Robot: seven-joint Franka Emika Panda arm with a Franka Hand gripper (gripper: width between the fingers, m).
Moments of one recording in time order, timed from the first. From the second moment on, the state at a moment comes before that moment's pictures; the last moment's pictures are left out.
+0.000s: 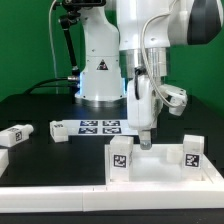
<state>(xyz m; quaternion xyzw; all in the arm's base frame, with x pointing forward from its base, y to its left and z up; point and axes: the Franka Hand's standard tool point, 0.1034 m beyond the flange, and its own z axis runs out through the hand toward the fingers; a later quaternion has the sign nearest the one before) 0.536 0.057 0.052 -0.65 0.75 -0.02 0.07</state>
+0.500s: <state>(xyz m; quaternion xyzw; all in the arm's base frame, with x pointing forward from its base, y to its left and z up) 0.528 0.039 0.047 -0.75 0.66 -0.03 0.07</state>
